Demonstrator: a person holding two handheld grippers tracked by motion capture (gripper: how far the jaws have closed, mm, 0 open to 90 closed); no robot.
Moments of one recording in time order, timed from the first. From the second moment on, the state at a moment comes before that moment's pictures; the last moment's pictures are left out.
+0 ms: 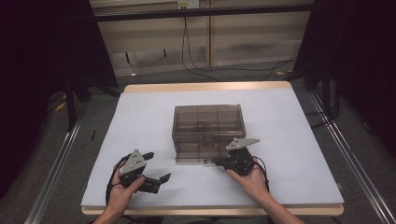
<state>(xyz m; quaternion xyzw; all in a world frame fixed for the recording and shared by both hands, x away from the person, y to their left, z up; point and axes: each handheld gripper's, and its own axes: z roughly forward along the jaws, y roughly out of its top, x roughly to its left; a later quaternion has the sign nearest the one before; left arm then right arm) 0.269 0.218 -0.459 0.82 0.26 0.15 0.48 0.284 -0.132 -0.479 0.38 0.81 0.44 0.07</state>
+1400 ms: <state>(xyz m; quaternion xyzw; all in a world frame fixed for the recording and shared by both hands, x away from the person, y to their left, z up) 0.267 0.217 -0.458 0.82 0.26 0.15 0.48 0.295 -0.138 -0.477 0.39 0.80 0.44 0.08</state>
